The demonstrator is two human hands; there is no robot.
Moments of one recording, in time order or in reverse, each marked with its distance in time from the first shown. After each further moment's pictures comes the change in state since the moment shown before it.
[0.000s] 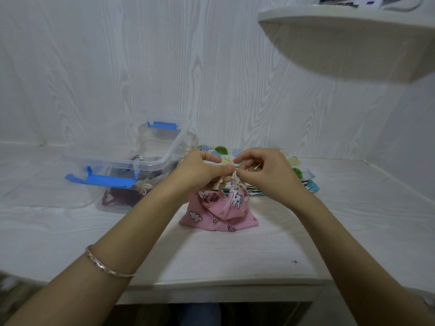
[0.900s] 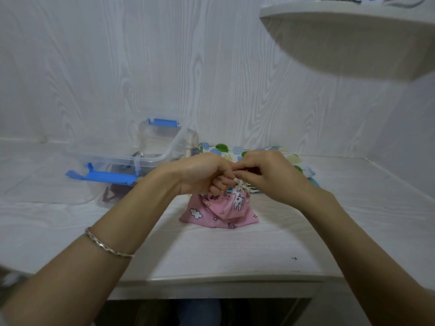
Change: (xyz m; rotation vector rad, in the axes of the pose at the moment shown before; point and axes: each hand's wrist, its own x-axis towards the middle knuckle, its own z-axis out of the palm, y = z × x) left_hand 0.008 0.012 -0.005 0.127 -0.570 -0.199; right_hand -0.004 -0.007 -0.008 -0.387 -0.154 -0.297
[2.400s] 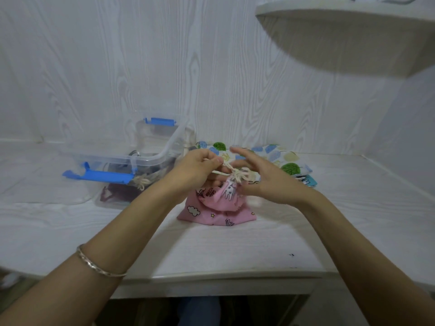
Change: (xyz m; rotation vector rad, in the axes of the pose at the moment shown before) left_hand -0.003 -0.018 0.012 -0.067 0.525 0.232; right_hand -0.009 0.028 0.011 0.380 -0.230 0.278
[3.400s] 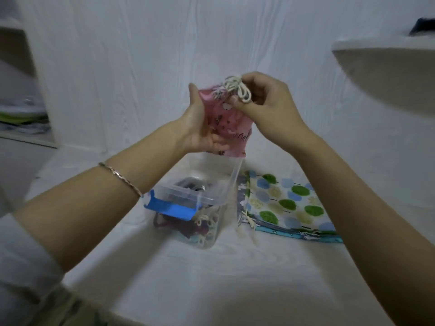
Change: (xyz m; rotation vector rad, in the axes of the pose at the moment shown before) left_hand 0.082 0.086 -0.147 -0.425 0.068 -0.085; right_hand 0.156 -0.157 -0.005 0.120 0.407 -0.571
